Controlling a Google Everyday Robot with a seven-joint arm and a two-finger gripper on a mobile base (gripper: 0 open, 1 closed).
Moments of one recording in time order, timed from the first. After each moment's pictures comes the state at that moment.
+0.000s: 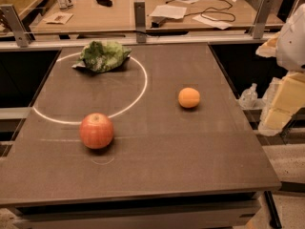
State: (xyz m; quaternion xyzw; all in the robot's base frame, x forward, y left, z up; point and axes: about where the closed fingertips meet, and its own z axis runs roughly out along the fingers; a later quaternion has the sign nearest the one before) arm 0.438 -0.217 0.976 -0.60 0.78 -0.03 0.16
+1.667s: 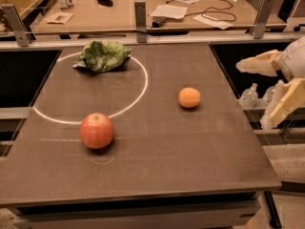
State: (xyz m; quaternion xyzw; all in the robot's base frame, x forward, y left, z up) arm 0.466 -0.206 0.942 -0.62 0.68 0.26 0.31
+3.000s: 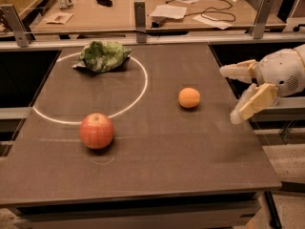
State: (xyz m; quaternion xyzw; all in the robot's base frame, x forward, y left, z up) arm 0.501 -0.181 0.916 -0.55 0.68 0.33 0.36
